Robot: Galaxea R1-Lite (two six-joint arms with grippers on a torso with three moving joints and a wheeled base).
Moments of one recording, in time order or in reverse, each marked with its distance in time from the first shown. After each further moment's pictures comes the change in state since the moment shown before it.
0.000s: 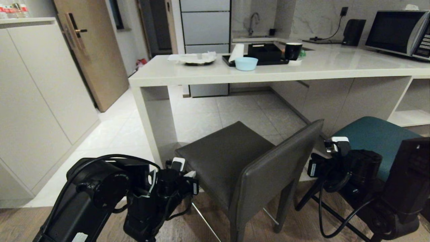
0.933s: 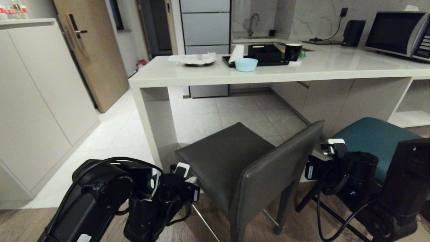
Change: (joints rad) left arm -0.017 0.021 0.026 0.003 0.006 0.096; right arm 0.022 0.005 0.011 0.000 -0.008 -0.002
